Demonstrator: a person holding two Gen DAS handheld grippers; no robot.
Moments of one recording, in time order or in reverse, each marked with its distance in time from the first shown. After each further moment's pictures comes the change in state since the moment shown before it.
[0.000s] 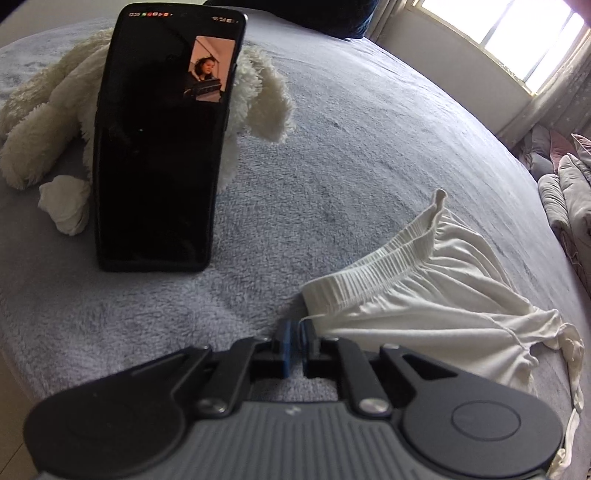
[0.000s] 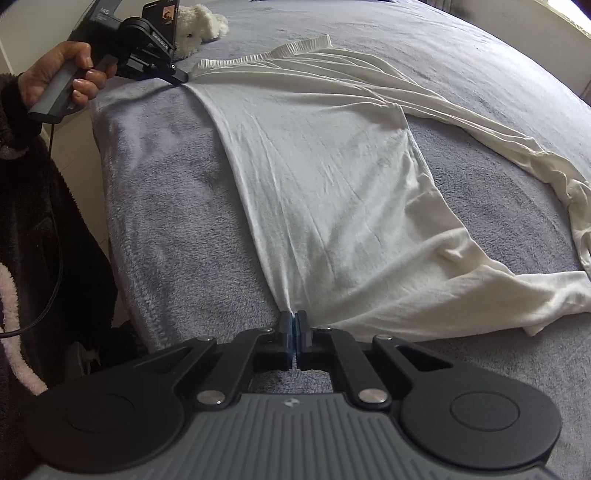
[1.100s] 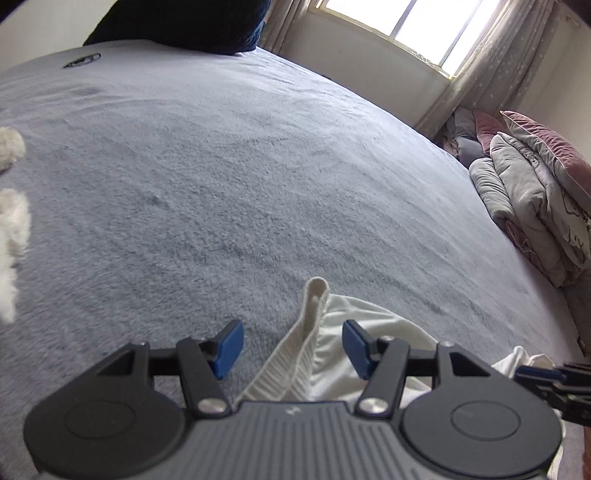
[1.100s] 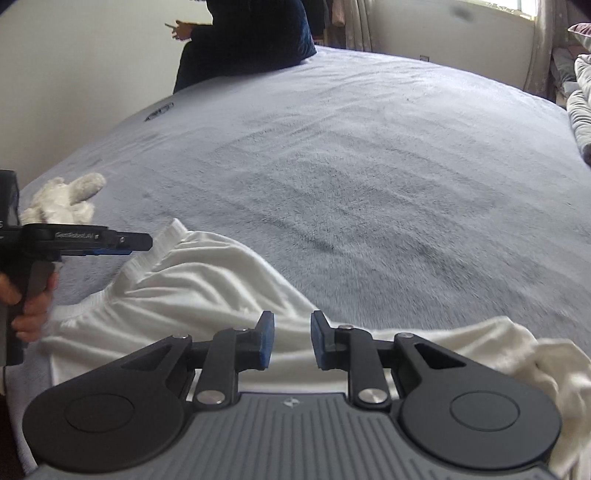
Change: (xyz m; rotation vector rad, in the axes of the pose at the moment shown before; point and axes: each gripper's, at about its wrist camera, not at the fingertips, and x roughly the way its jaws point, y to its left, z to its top) left arm 0.100 -0.109 0.098 0.190 -0.065 -0.225; right arm 0.077 -0.151 0.227 0.252 -0.232 -0.042
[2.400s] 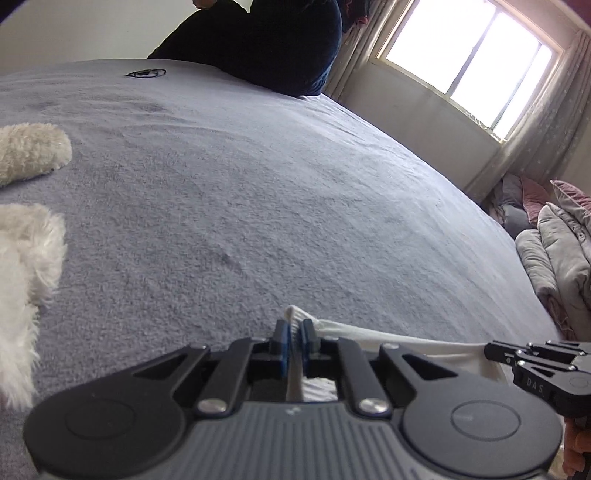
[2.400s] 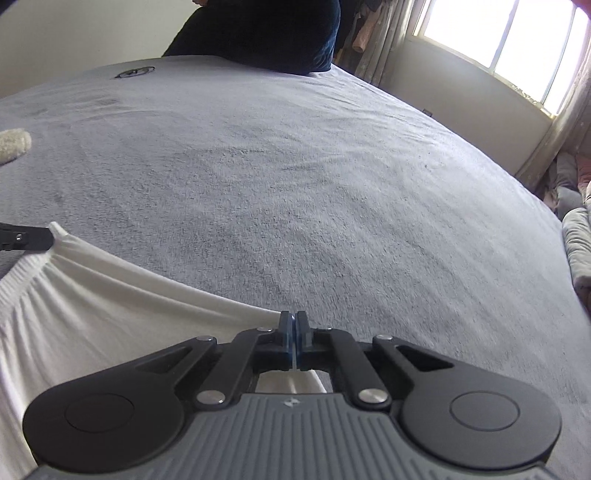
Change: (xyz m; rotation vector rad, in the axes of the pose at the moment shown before) left arm 0.028 0.046 0.026 -0.132 -0.164 0.139; right arm 0.127 0.051 0.089 -0.290 -0.046 -0.266
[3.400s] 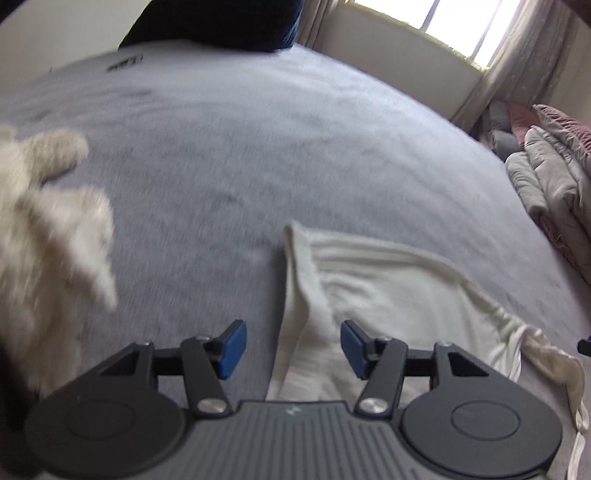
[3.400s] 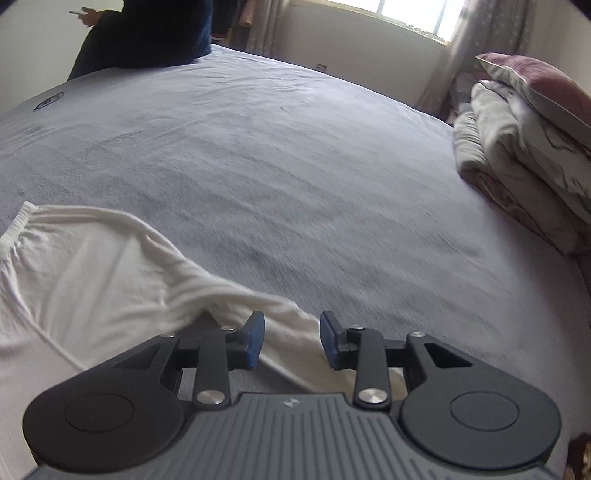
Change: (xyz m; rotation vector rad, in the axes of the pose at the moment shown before) left arm -0.077 -0.004 -0.020 0.131 0.212 0.023; right arm -0.164 -0.107 -0.127 0.287 0.091 -0.179
